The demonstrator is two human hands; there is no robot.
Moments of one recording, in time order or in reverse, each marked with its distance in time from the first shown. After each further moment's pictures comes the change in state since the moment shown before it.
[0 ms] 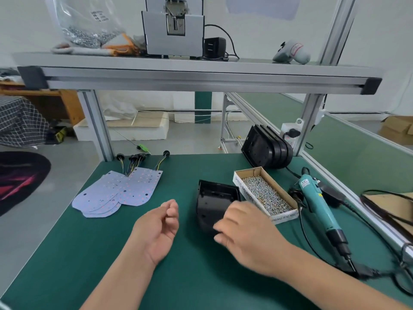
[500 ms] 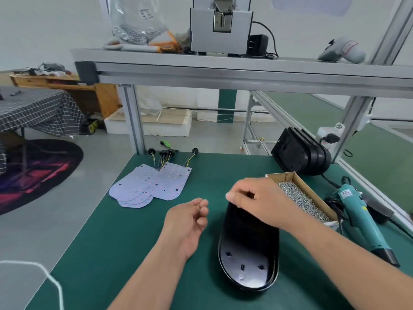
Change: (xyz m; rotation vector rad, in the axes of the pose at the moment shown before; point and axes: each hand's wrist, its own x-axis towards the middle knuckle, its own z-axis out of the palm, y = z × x) left_hand 0.007 0.002 -0.003 0.138 0.090 0.088; right_hand 0.081 0.028 0.006 0.525 -0.114 0.360
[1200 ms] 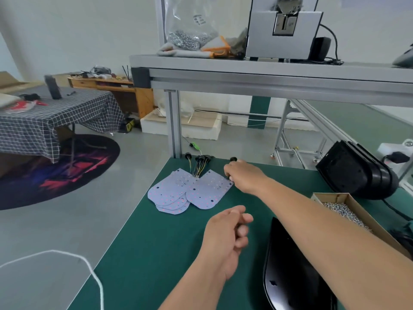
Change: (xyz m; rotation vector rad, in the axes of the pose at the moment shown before) left_hand 0.003 0.000 -0.002 0.038 -0.044 0.022; right_hand 0.202 0.054 0.098 -0.705 -0.357 -0.051
